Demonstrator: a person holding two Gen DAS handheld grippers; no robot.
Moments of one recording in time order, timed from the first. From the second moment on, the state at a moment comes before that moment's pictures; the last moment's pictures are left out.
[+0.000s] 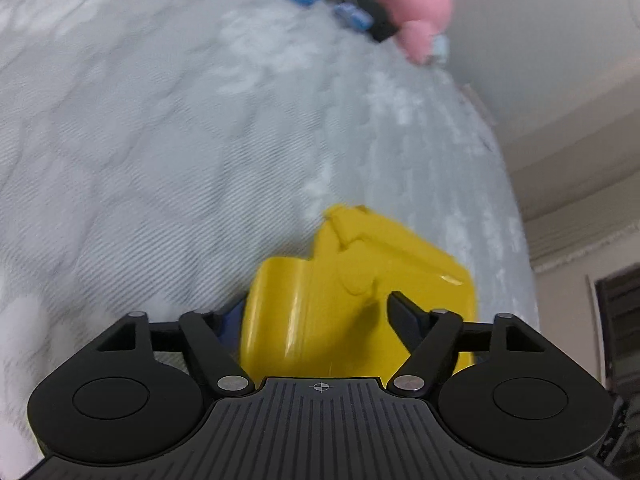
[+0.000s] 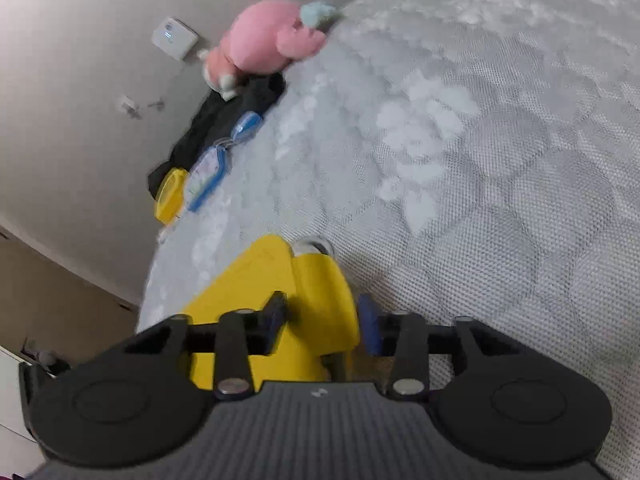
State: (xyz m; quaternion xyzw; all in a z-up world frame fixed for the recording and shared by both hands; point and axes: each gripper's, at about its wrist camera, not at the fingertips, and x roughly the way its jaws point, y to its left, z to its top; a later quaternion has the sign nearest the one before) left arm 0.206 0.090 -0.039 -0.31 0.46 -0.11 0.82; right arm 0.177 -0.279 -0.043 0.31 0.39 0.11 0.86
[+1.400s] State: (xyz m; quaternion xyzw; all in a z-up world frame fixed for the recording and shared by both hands) left arm 0.189 0.074 -0.006 -0.26 0.37 -0.10 0.89; right arm 0.152 -0.220 -0.010 0.16 0.28 0.12 0.94
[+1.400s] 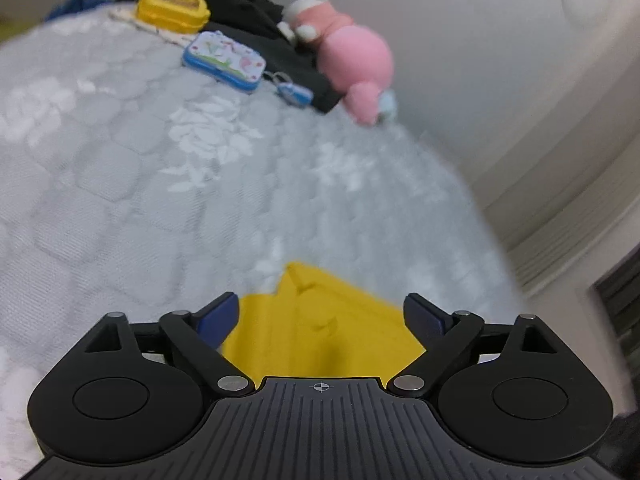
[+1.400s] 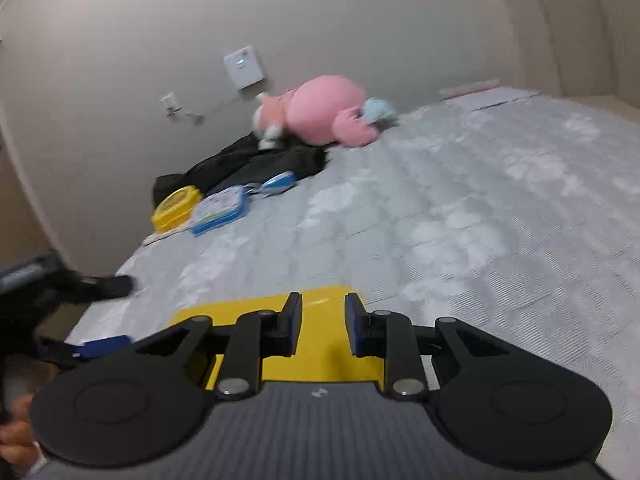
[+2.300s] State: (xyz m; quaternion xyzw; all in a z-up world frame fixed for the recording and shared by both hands) left arm 0.197 0.069 -0.035 -0.40 0.43 -0.24 0.77; right arm 0.154 -0.196 -0.027 0.13 0.33 0.15 0.92
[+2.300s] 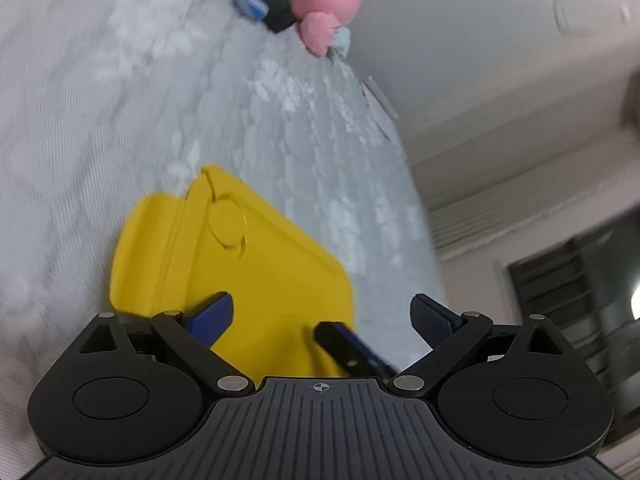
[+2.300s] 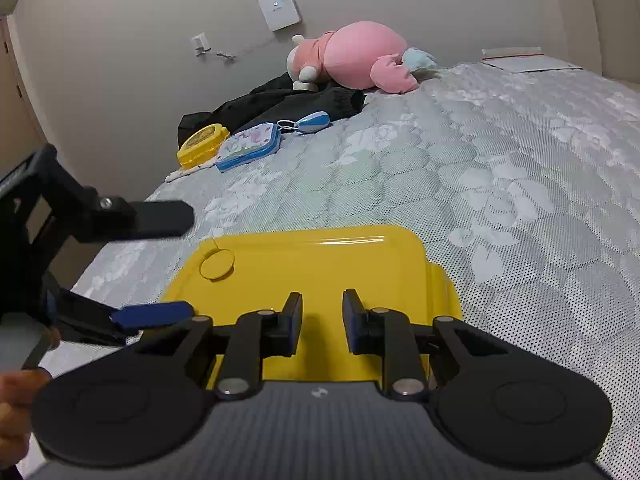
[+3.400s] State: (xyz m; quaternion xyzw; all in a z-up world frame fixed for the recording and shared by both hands) left arm 0.200 0.124 -0.020 -0.41 0.34 -0.17 0.83; right arm 0.188 -0.115 -0.022 0.07 0.35 0.20 0.91
